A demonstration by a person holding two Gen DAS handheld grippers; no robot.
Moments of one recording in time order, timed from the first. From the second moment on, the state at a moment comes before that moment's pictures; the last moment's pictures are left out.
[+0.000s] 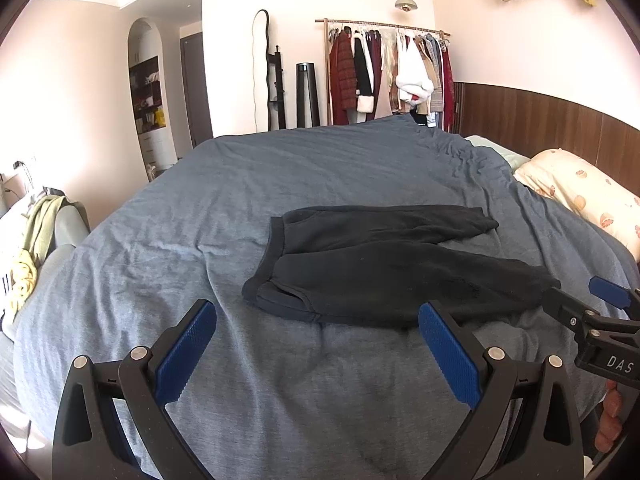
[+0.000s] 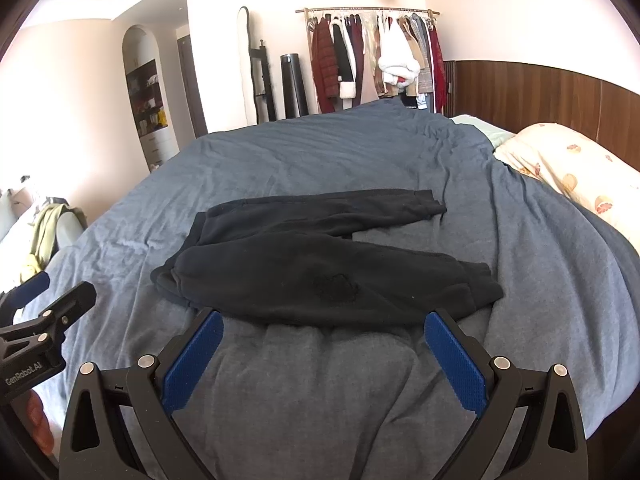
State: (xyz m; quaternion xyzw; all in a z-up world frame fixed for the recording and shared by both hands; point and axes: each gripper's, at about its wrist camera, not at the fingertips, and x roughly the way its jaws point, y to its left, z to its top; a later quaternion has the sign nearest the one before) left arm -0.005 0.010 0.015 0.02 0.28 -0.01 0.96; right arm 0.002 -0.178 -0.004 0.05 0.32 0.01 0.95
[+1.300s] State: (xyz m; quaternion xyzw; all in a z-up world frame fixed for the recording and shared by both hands) left arm -0.016 0.018 0.023 0.02 0.26 -0.01 0.96; right arm -0.003 -0.176 0.006 0.04 0.30 0.01 0.95
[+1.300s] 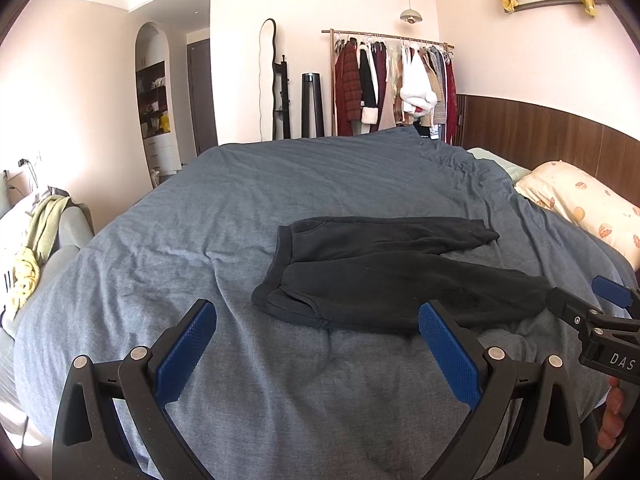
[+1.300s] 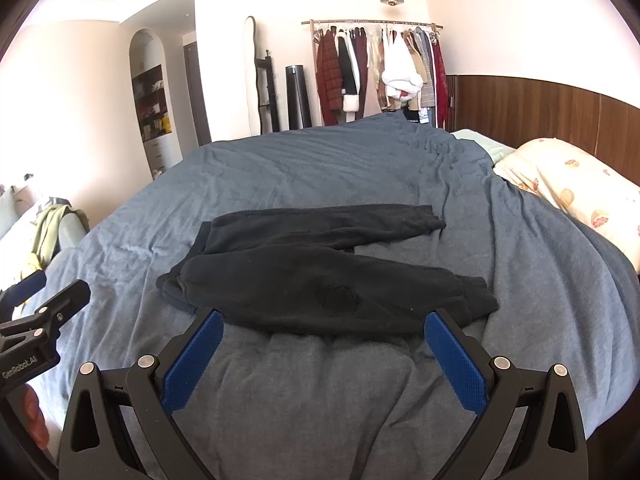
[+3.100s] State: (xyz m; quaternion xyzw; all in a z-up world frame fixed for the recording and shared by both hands) left arm 0.142 0.027 -0.074 0.29 0.40 -0.16 0.85; right arm 0.145 -0.079 -0.092 -0.15 0.50 0.11 0.84
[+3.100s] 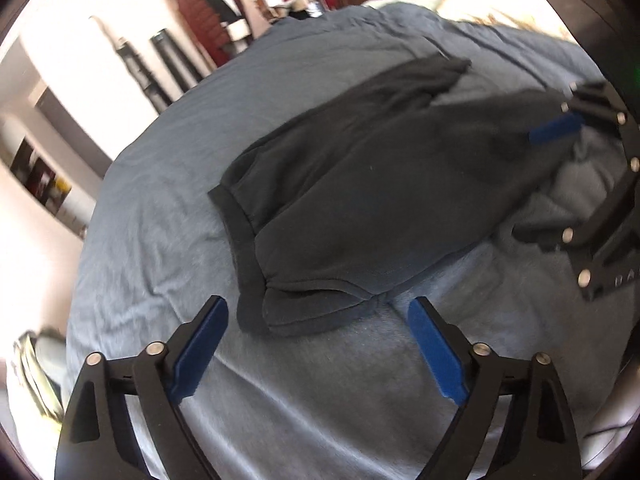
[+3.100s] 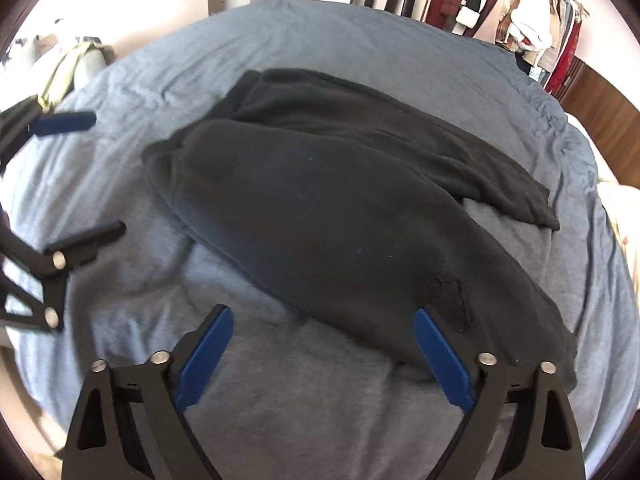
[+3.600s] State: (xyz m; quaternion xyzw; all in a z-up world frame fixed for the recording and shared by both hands) left arm 0.173 0.026 -0.129 0.36 0.42 -0.22 0.80; right arm 0.159 -0.078 -0.135 -0.21 0.54 0.10 0.81
